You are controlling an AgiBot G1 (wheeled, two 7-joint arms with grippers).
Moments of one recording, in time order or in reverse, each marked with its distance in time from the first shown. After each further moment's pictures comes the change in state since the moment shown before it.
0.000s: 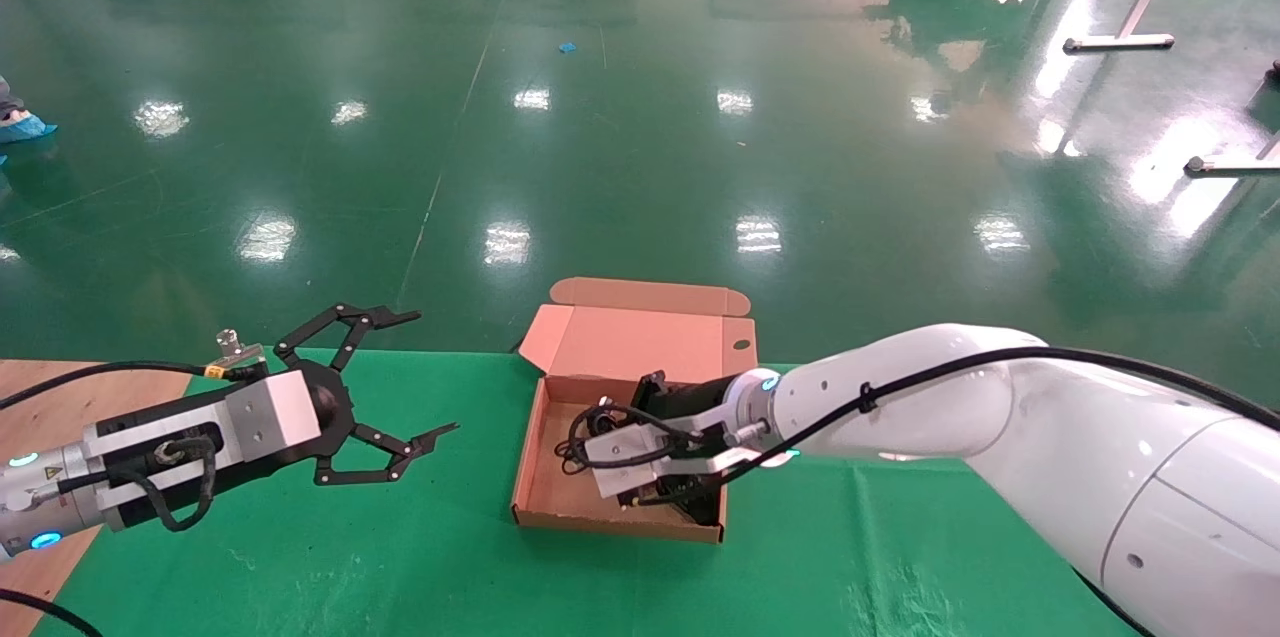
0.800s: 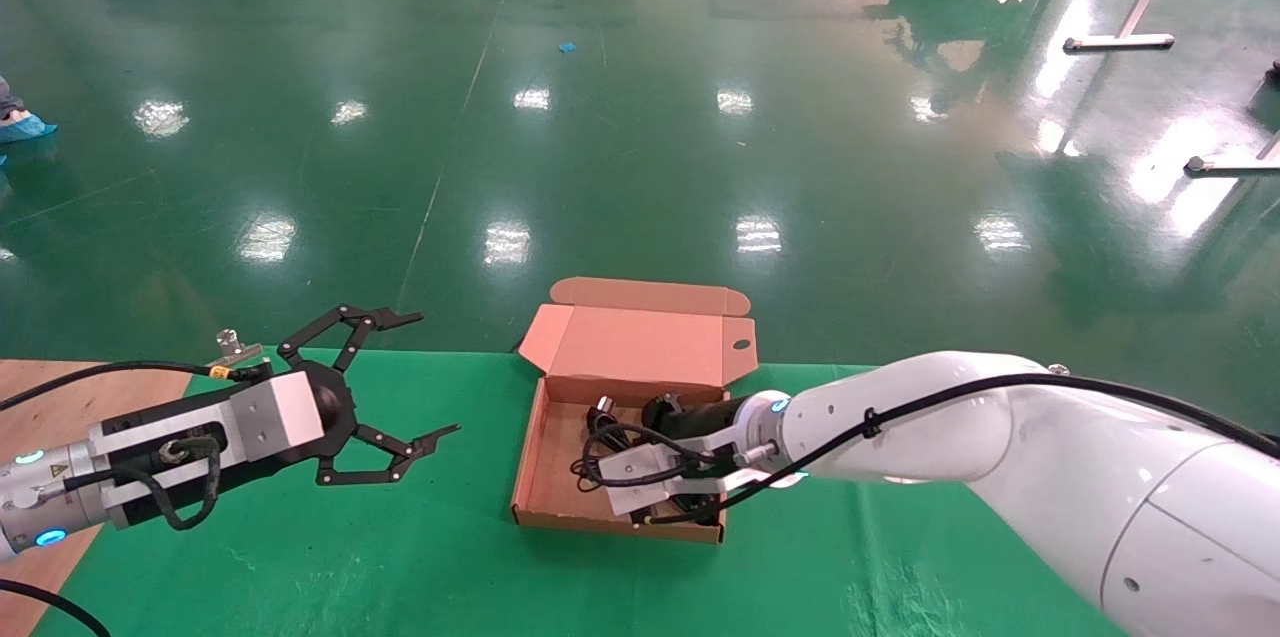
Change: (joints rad) left arm -0.031 0.026 0.004 0.091 0.007 0.052 0.032; right arm -0.037 0.004 -0.021 -0.005 0.008 0.027 0.017
